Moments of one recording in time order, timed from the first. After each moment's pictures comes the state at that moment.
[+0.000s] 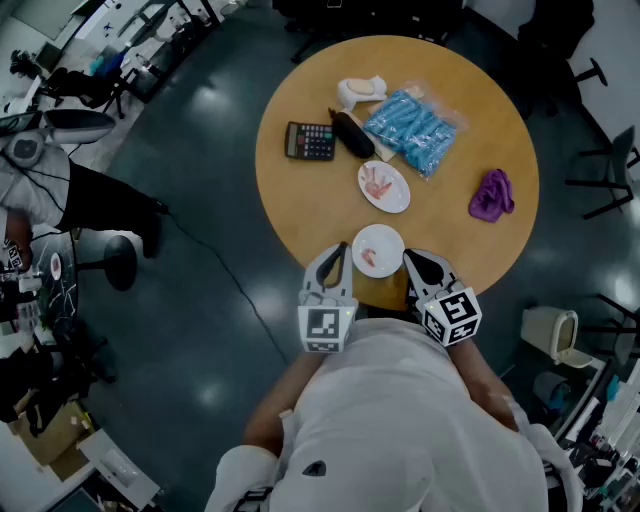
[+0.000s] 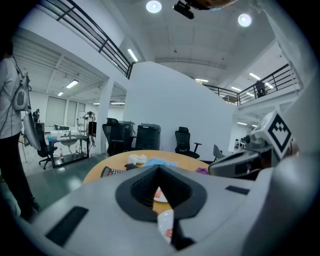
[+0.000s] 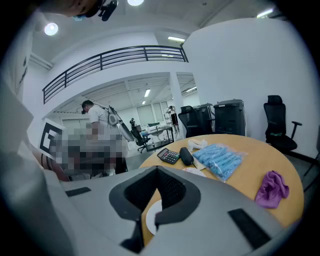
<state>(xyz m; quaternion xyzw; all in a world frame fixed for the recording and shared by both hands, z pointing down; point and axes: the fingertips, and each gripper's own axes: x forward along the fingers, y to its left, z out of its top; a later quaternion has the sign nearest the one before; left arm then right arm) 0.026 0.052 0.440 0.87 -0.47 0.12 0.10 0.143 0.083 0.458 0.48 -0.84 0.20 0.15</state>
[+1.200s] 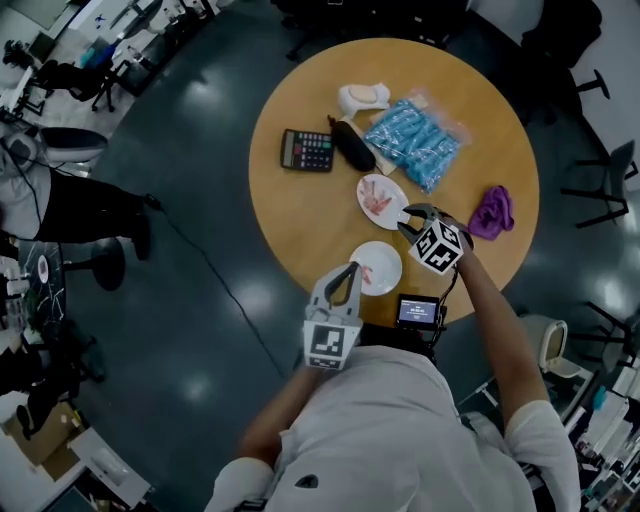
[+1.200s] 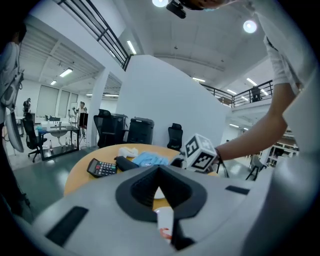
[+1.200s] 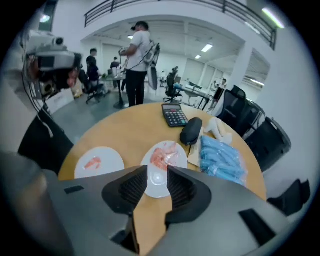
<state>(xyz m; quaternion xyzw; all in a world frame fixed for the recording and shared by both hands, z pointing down) 0.050 0.045 0.469 0.89 -0.42 0.13 0.14 0.174 -0.040 0.607 0.25 -0.83 0.05 0.50</state>
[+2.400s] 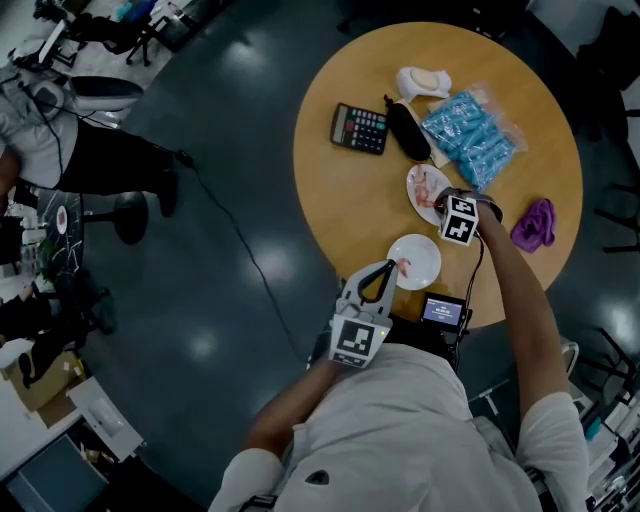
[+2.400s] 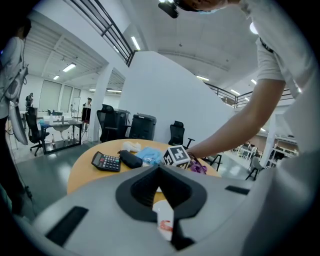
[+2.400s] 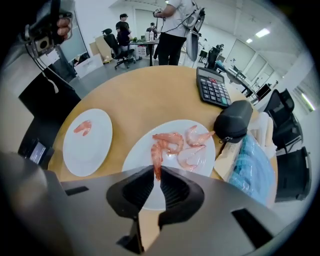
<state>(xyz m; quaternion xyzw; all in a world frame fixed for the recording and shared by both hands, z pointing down) 0.037 0.049 0.486 0.88 -0.42 0.13 0.16 0.166 -0.067 0.703 0.05 -0.76 -0.01 0.64</state>
